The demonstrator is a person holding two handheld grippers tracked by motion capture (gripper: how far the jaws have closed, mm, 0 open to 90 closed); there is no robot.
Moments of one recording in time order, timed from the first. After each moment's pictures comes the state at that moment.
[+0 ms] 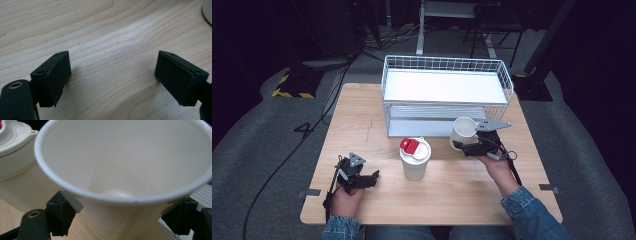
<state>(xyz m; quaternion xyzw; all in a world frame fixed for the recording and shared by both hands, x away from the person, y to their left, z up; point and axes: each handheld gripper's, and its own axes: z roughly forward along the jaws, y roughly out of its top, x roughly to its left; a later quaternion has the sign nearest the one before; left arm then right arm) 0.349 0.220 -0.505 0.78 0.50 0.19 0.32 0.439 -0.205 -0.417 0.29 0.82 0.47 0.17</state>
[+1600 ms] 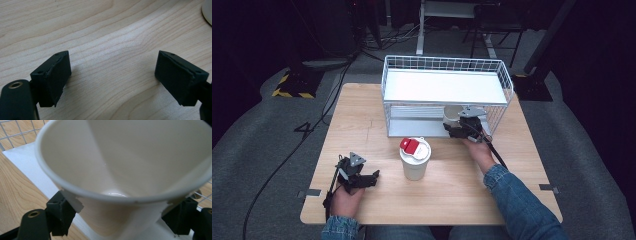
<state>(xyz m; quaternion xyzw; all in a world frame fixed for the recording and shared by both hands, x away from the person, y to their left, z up) 0.350 0.219 -0.505 0.78 0.50 0.19 0.32 0.518 -0.171 -0.459 0.32 0.80 0.43 0.26</state>
